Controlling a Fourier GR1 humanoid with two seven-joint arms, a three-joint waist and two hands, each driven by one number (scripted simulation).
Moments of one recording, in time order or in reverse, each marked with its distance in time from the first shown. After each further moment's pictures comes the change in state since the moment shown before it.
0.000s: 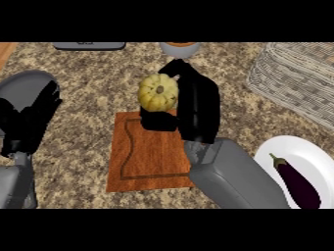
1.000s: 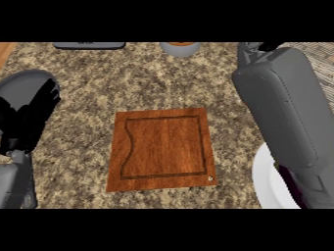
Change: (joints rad) left arm -0.014 -0.005 0.028 0.011 -0.007 -0.024 -0.004; right arm -0.376 -0.158 -0.403 0.254 0.134 0.152 0.056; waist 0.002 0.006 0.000
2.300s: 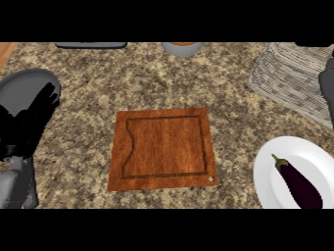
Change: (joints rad) left arm 0.042 -0.020 0.013 -0.053 -0.019 -0.020 0.006; right arm 0.169 -0.249 -0.340 0.383 -0.159 -0.268 -0.462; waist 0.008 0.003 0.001
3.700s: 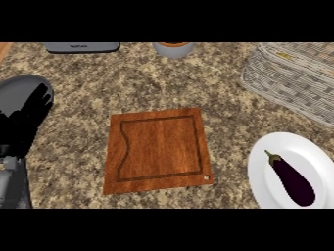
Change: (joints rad) left arm -0.004 0.009 0.044 0.028 -0.007 -0.009 0.001; right arm 0.212 -0.179 -0.398 -0.114 -0.551 0.066 -0.301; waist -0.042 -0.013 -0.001
